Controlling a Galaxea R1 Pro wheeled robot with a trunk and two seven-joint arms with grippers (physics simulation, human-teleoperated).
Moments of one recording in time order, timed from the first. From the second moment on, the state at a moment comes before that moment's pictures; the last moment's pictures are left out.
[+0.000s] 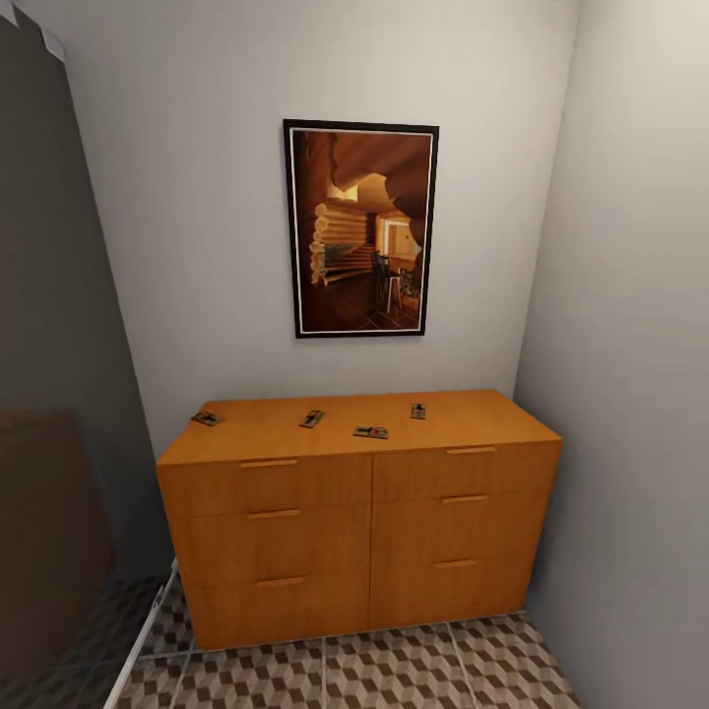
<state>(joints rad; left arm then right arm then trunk) 0.00 -0.03 0.00 -0.10 0.00 -0.01 0.00 0.00 0.00 -0.05 0.00 -0.11 -0.03 -0.01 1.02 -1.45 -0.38</state>
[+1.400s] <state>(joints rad) 0.00 -0.04 0.00 -0.13 0.01 -0.01 0.01 0.00 0.00 -0.04 0.00 -0.09 -0.02 -0.01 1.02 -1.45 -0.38</state>
